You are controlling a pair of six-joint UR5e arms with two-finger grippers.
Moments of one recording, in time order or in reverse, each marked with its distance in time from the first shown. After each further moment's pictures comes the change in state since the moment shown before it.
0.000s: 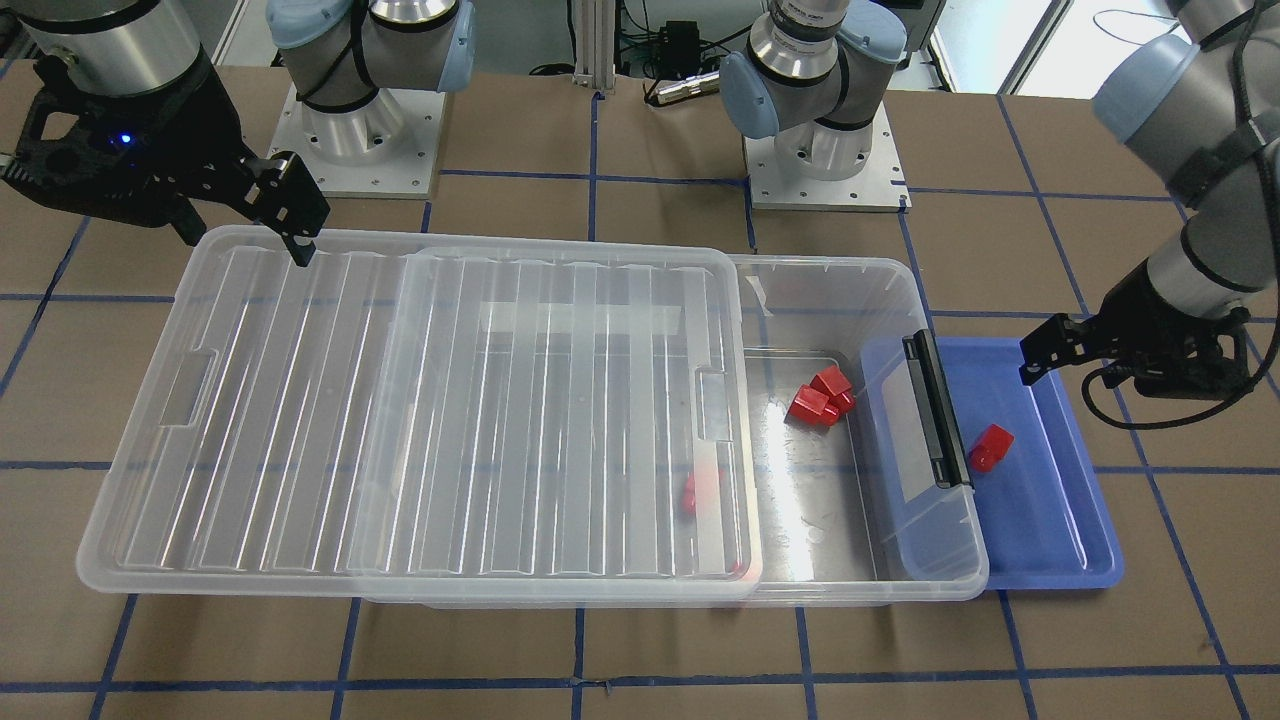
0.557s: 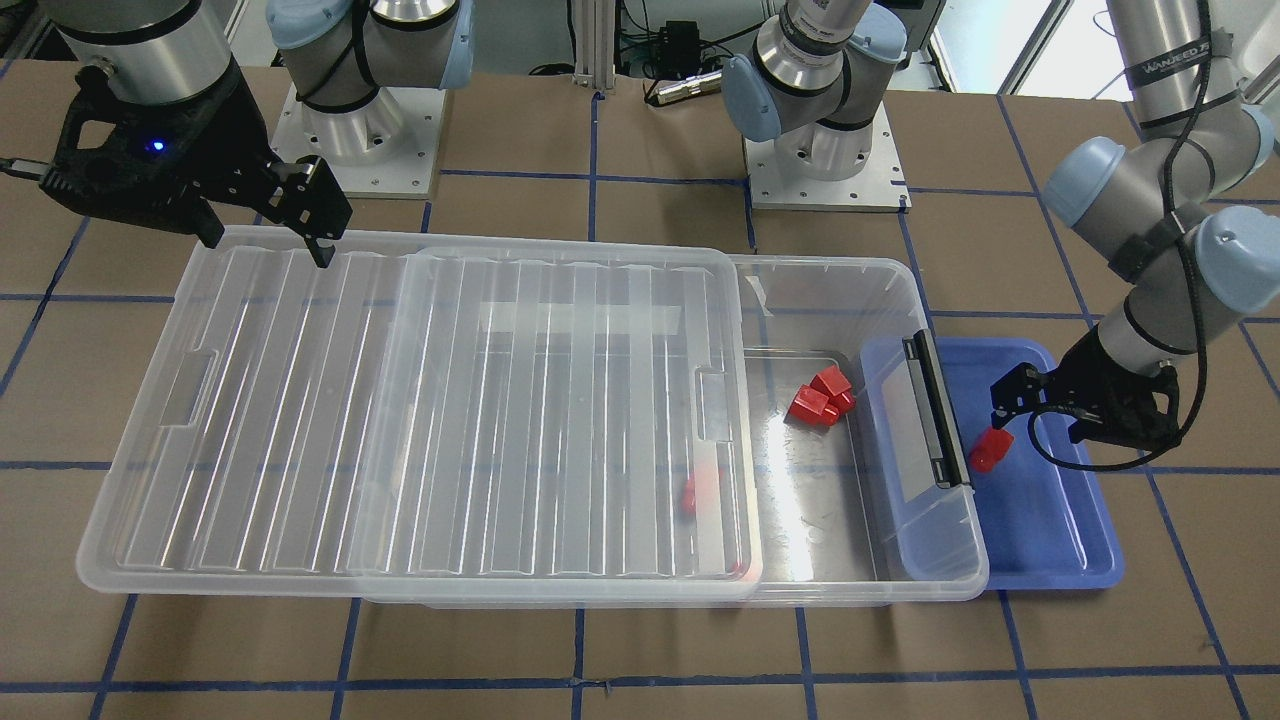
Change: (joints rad) left arm 0.037 -0.118 -0.119 0.257 -0.049 0.183; right arm 0.029 0.015 -0.006 -0.007 0.001 0.008
